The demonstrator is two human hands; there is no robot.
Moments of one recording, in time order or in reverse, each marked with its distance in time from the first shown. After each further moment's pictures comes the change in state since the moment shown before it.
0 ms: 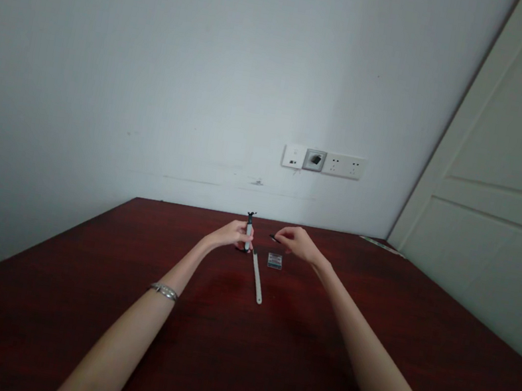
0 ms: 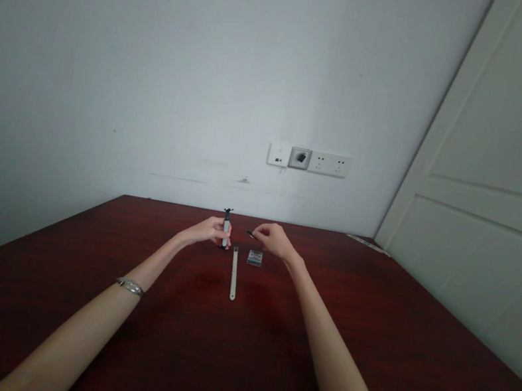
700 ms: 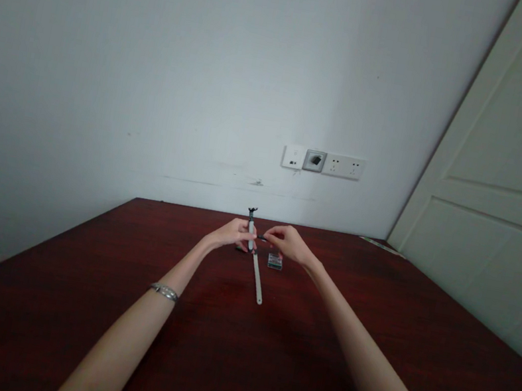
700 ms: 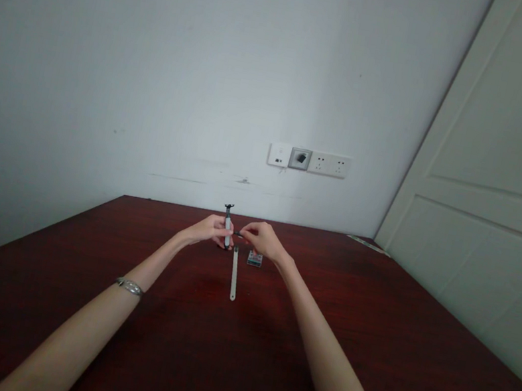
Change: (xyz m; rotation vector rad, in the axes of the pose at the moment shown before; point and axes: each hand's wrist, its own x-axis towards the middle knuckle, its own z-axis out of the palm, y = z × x) left_hand 0.002 0.004 0.005 -0.107 -0.029 0.040; right_hand -0.005 -0.037 0.011 0.147 -0.072 -0.032
